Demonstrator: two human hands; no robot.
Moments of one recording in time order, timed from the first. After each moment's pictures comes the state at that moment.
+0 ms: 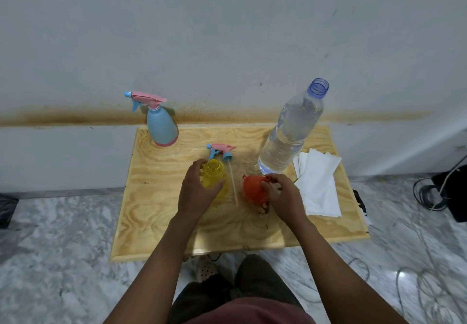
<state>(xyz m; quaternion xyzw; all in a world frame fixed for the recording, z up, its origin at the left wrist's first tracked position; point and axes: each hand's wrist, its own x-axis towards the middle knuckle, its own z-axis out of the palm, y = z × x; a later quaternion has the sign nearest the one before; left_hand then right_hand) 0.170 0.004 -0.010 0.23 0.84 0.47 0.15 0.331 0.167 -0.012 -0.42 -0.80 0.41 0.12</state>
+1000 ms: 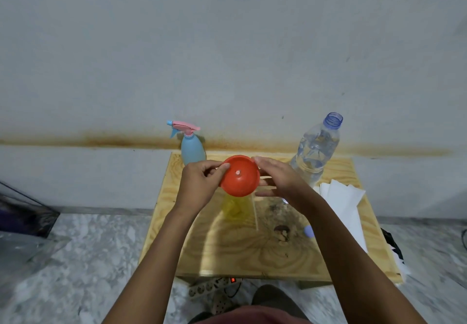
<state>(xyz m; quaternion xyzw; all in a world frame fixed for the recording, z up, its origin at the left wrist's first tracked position) 0.141 -0.016 0.100 0.23 0.78 0.57 0.10 0.256 0.155 0.117 -0.28 -0.66 0.69 0.00</state>
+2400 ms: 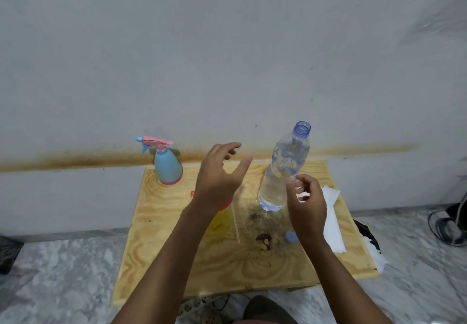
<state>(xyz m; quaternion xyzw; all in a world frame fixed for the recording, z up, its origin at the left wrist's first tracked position) 0.169 0.061 0.138 0.33 0.78 0.53 0.08 0.323 0.177 0.072 -0.46 -0.68 0.42 0.38</state>
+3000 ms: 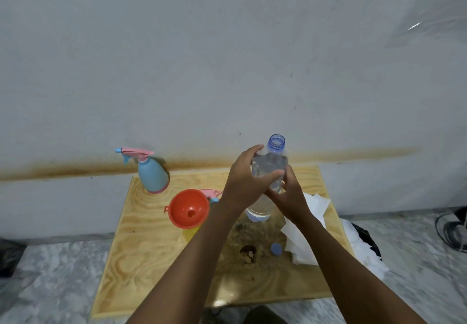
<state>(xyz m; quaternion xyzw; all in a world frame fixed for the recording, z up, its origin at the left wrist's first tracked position) 0.207 0.167 0.125 0.35 0.76 0.51 0.17 0.307 0.268 0.058 -0.26 -0.77 0.52 0.26</state>
